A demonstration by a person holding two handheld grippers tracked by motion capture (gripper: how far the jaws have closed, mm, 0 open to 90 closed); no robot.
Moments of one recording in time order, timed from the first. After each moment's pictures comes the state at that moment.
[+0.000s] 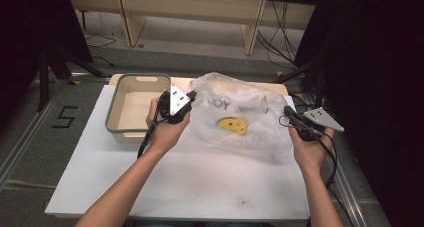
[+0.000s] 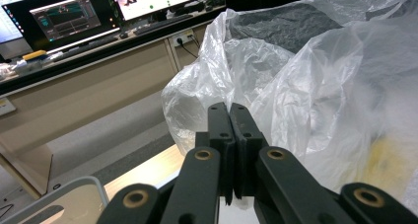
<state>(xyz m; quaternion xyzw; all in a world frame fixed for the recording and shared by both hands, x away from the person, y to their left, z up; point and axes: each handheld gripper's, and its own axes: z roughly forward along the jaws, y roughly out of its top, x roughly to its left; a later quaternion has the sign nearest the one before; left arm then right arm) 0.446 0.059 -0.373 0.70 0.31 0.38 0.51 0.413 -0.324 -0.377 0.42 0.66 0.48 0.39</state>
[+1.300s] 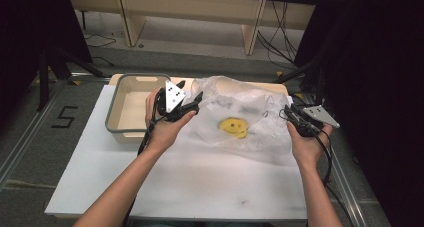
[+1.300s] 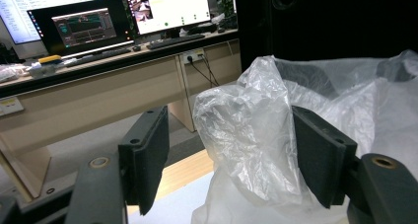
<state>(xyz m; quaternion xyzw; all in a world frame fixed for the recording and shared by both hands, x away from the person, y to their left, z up) 0.442 0.060 -0.359 0.65 0.33 0.38 0.56 0.435 -0.332 -0.391 0.47 0.64 0.46 0.40</state>
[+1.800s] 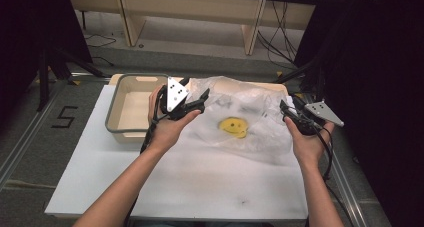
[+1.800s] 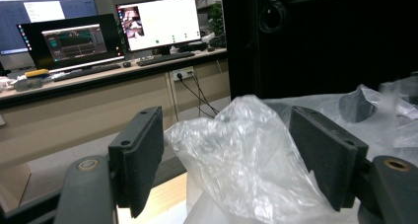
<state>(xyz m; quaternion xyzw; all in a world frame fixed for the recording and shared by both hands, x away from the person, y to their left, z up) 0.433 0.049 -0.339 0.64 0.31 0.38 0.59 0.428 -0.323 -0.368 0.45 0.62 0.50 0.40</state>
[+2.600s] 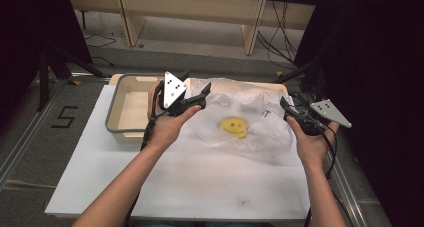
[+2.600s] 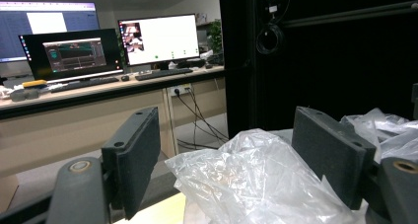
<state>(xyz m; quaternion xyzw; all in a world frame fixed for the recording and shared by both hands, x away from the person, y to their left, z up) 0.430 0.051 -0.324 0.62 0.31 0.38 0.62 0.417 -0.321 -0.350 0.41 0.61 0.53 0.41</state>
